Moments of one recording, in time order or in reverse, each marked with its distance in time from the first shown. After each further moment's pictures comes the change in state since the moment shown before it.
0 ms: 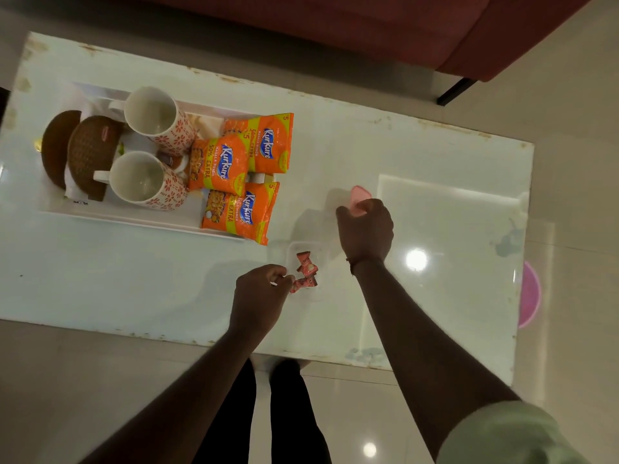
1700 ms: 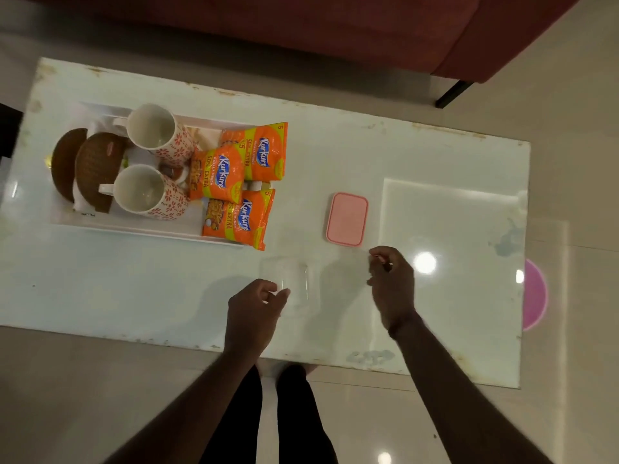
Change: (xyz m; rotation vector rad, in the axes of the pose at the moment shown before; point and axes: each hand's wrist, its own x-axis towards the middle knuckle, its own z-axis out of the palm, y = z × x) left_hand -0.017 -0.012 0.002 0.018 0.049 -0.121; right_hand -0.030 0.082 -0.049 0.334 -0.166 -0.009
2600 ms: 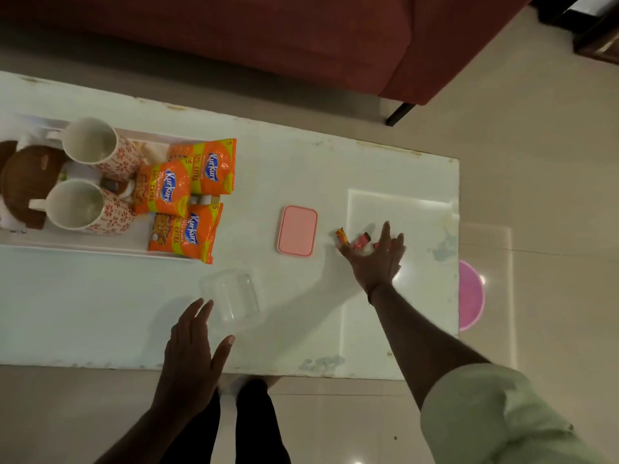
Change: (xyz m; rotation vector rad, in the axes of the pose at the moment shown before) left_hand -0.041 -0.043 -0.007 0.363 -0.025 0.406; right_hand 0.086 0.022 -0.050 -0.412 0.095 0.076
